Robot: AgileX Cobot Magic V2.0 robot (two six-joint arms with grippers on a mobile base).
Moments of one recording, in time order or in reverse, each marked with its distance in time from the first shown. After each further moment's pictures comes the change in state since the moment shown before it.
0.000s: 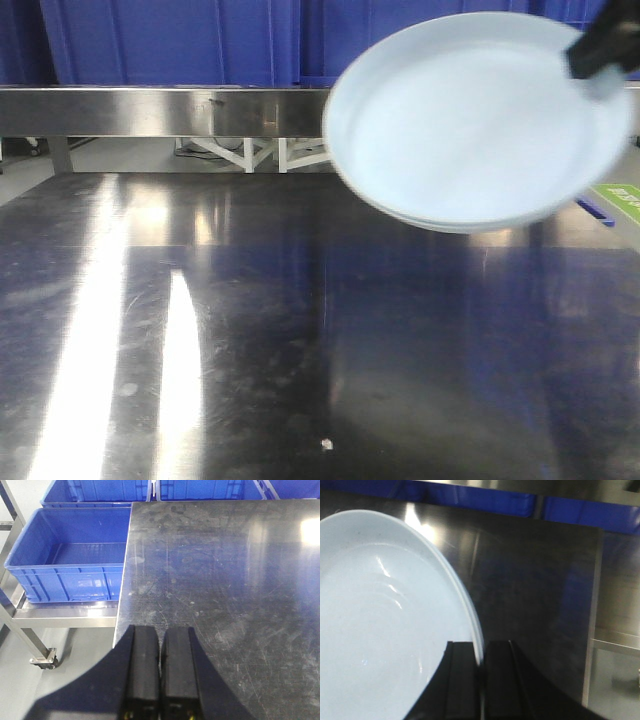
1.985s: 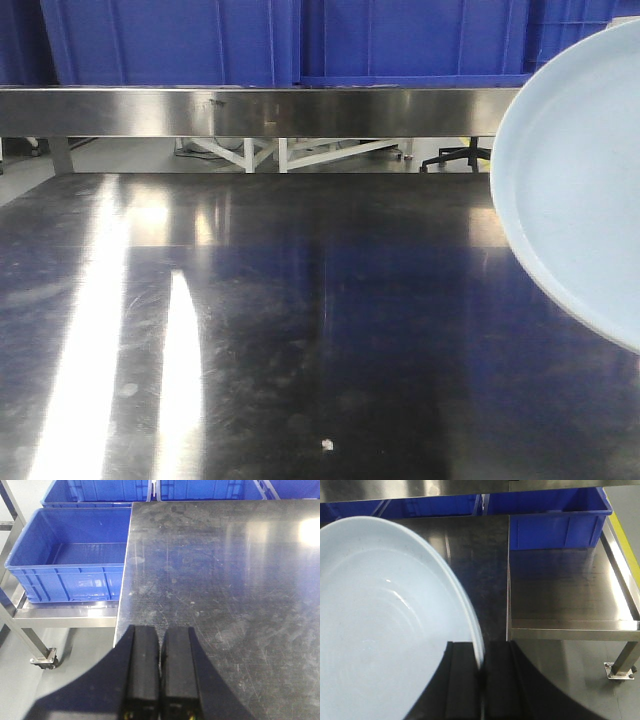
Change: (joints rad) left arm 0.000 0.000 0.000 0.000 0.000 0.000; right arm -0.182 -0.708 0.449 0.023 0.080 -0.002
